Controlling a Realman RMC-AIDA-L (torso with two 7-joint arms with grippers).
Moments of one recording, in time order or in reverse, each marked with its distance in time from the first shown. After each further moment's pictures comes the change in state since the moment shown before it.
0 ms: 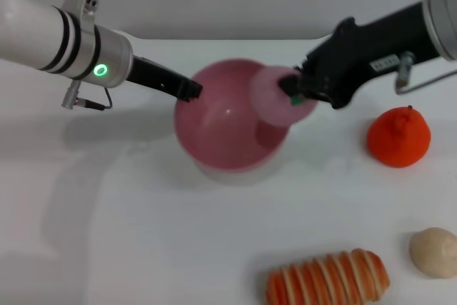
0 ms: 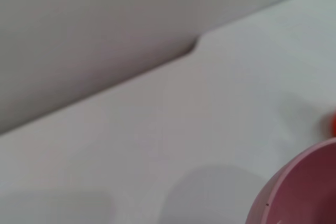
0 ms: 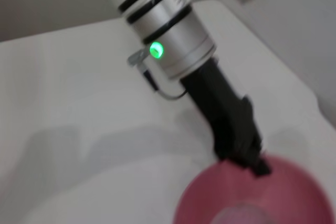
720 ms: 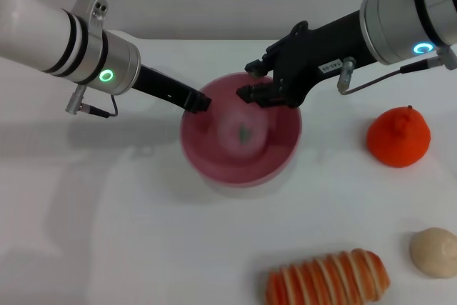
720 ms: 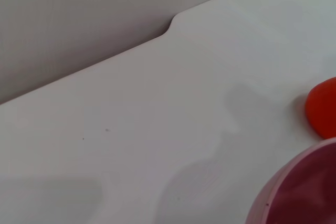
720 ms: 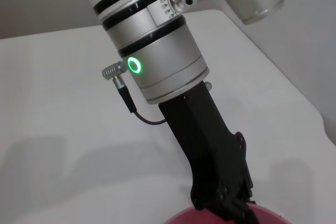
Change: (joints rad) left arm -0.017 -0.003 0.000 0.000 0.000 0.071 -0.008; right arm 0.042 0.003 -0.121 0.187 0.001 0.217 -0.081
